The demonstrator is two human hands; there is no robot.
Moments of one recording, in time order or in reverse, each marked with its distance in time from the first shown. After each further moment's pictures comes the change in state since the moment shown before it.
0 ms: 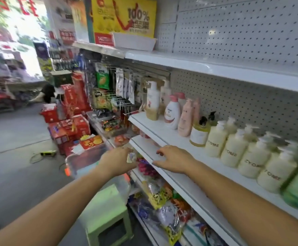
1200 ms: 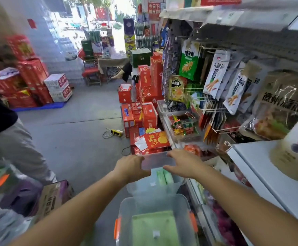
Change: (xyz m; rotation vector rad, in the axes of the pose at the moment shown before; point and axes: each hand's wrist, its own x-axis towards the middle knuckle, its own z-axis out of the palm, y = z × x) left_hand 0.230 -0.347 0.044 -0.018 -0.103 -0.472; right_hand 0.478 -0.155 0.120 0.008 -0.186 -0.438
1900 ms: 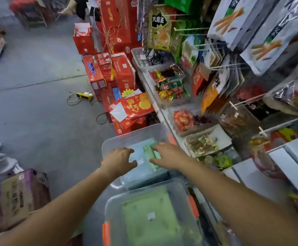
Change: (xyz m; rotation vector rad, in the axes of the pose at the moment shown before) left_hand 0.210 -0.068 0.134 -0.008 -0.229 0.125; right_hand 0.177 0.075 0.135 0.152 -0.292 0.150
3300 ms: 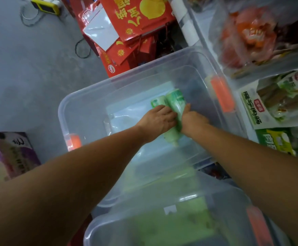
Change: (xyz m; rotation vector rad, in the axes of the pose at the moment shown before) left_hand 0.284 -0.042 0.308 0.341 0.251 0.913; right_hand 0.261 0.151 0.260 -0.001 -0.272 0.588
